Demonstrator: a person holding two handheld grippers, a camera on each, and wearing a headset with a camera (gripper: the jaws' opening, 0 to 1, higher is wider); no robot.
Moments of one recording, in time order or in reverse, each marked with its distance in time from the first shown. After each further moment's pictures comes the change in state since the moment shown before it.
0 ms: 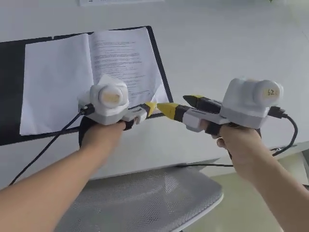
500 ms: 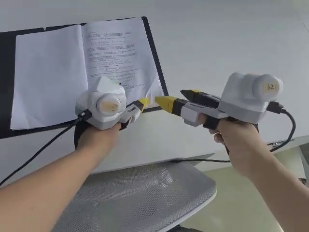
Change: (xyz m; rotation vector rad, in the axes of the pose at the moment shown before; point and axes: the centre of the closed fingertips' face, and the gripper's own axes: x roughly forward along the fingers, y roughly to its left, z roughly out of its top) left arm -0.001 -0.008 -0.003 0.070 -0.071 -0.006; right arm 0.000 -0.007 -0.006 0.029 0.002 0.005
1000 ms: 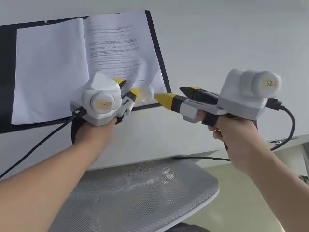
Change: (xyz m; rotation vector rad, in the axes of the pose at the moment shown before) left arm 0.000 0.015 0.001 -0.001 -0.031 0.005; right arm 0.012 0.001 -0.003 0.007 0.009 0.012
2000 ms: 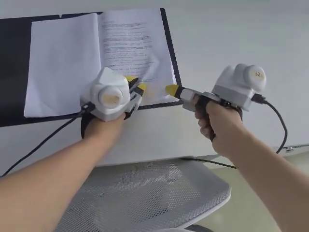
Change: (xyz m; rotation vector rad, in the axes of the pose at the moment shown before) left arm 0.004 0.008 0.003 -0.071 -0.015 0.004; right arm 0.047 -0.024 -0.016 0.409 0.022 -0.027
